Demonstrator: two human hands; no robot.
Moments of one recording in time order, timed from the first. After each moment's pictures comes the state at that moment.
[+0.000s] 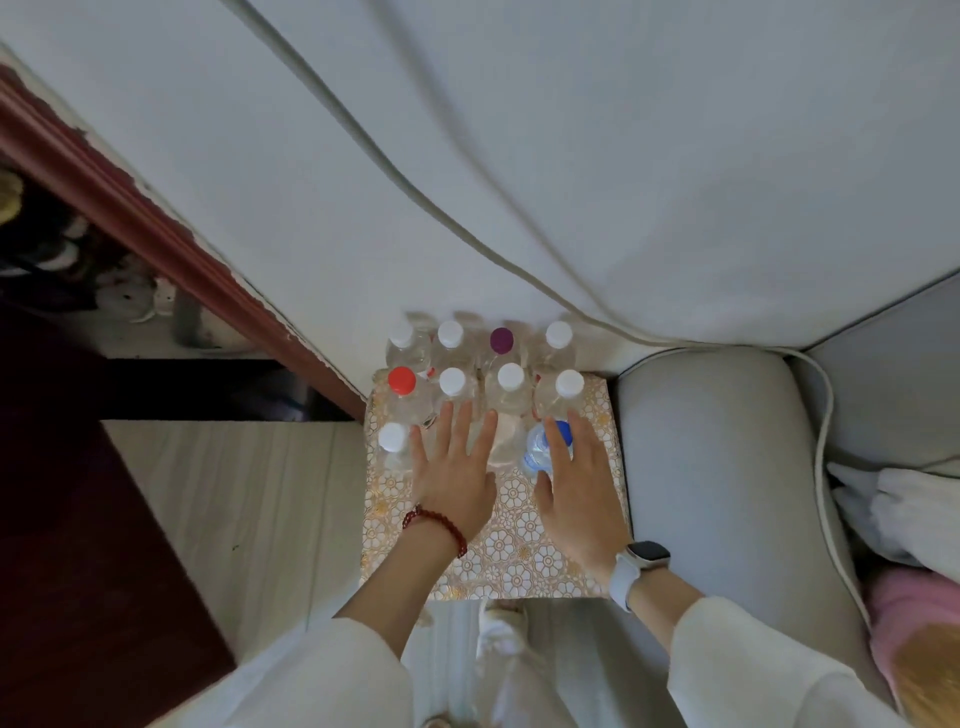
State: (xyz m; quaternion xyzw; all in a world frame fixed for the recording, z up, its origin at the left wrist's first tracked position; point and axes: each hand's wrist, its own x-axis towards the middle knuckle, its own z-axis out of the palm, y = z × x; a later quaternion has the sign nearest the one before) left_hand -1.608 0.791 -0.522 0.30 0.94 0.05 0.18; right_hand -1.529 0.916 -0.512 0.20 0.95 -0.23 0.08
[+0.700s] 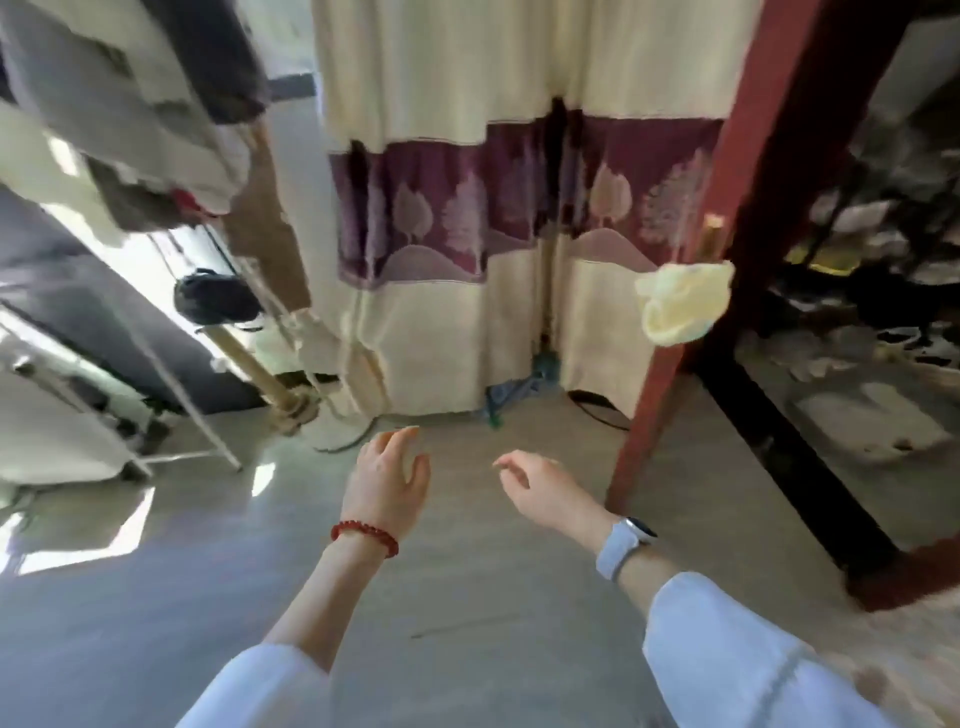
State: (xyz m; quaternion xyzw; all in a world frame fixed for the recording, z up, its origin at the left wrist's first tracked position) left_hand -1.073 0.173 -0.340 -0.43 0.85 0.23 -0.20; right_hand -1.230 0.281 -0.354 -0.47 0.78 -0.28 0.30
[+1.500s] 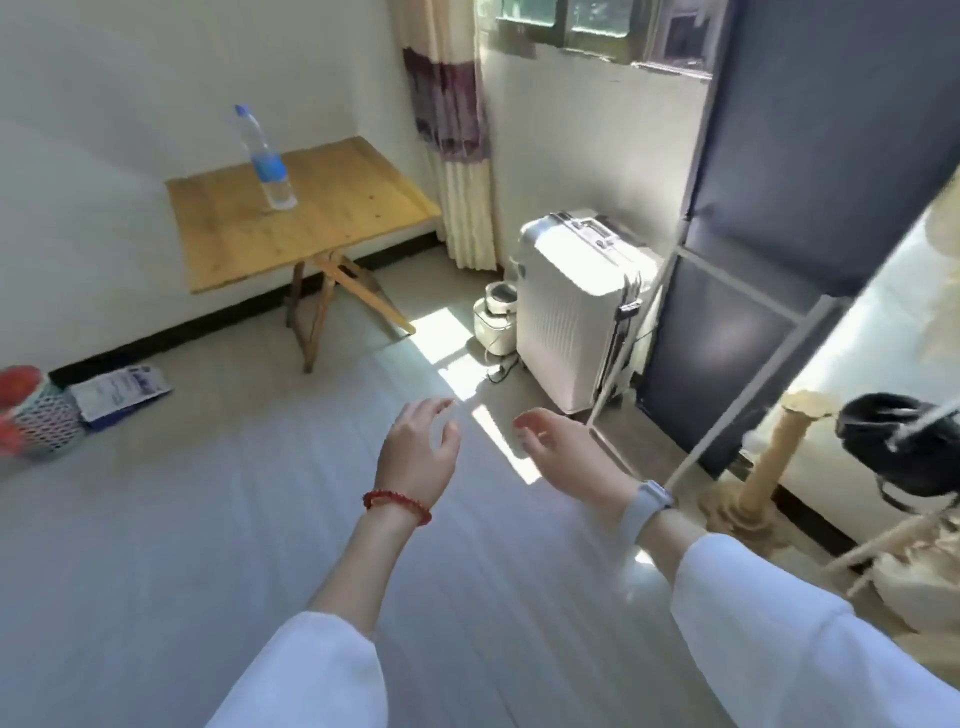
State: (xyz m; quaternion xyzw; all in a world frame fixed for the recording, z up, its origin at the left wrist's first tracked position) left_hand -0.406 -0.237 -0.320 -0.79 0.47 0.11 -0.37; right_hand -0.556 -0.331 -0.321 -0.82 0.42 -0.13 0.37
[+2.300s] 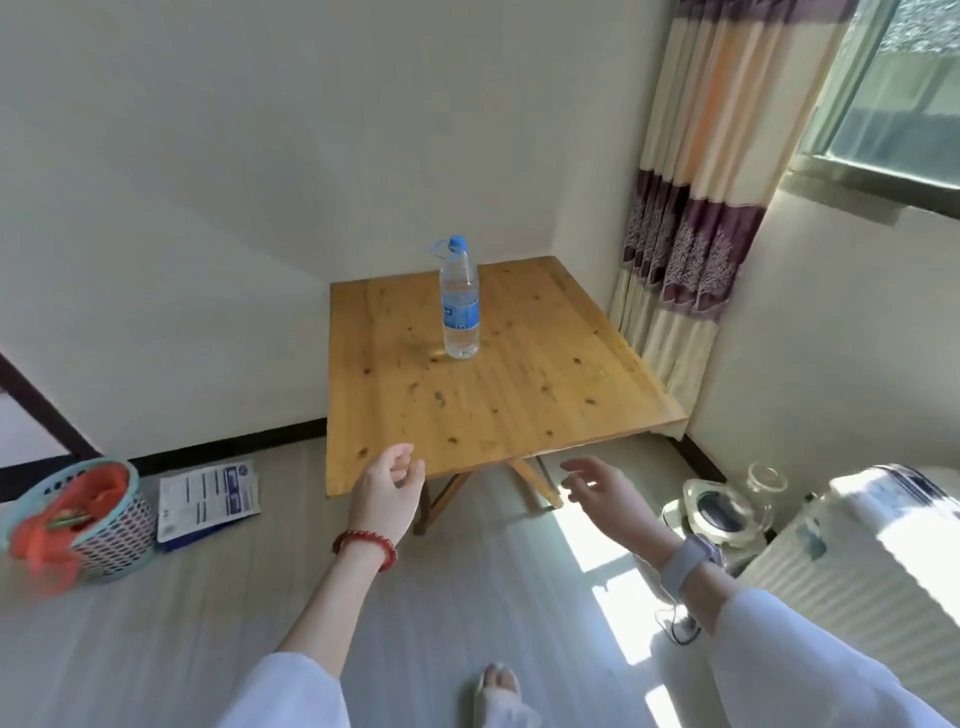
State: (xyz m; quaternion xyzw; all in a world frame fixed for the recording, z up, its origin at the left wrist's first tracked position) left_hand 0.284 -0.478 -0.325 -0.84 0.24 0.10 -0.47; right_hand 0.119 -0.661 -0.331 -0.82 0.37 -0.09 0.43
